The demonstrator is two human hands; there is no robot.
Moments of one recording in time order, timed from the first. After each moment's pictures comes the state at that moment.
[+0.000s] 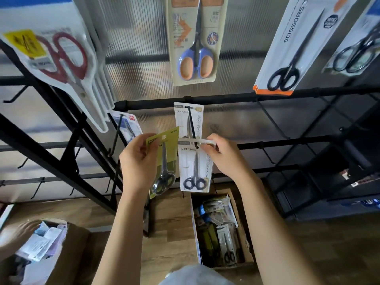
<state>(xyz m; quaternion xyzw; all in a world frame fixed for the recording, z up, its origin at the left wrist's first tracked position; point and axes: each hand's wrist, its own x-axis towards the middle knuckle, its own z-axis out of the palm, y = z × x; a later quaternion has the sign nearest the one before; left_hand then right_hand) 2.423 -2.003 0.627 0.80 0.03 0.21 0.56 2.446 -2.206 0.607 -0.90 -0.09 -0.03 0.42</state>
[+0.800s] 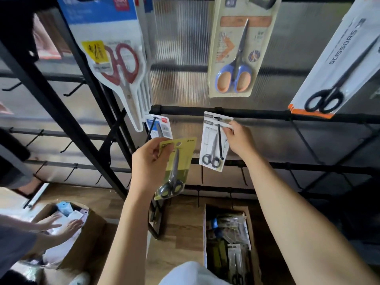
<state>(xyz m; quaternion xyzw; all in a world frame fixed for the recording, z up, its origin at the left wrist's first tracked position) 2.411 -1.977 0.642 0.81 0.04 0.20 0.55 2.545 -2.189 0.597 -0.92 -0.03 -0.06 0.38</state>
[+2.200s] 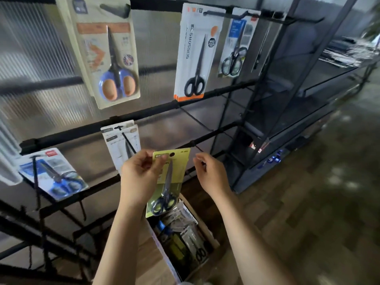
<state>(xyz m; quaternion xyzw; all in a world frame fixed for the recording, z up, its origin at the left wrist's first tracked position) 2.419 -2.069 0.643 0.73 -0.17 -0.03 0.66 2.365 -2.241 0.589 -0.89 0.22 -0.20 0.34</state>
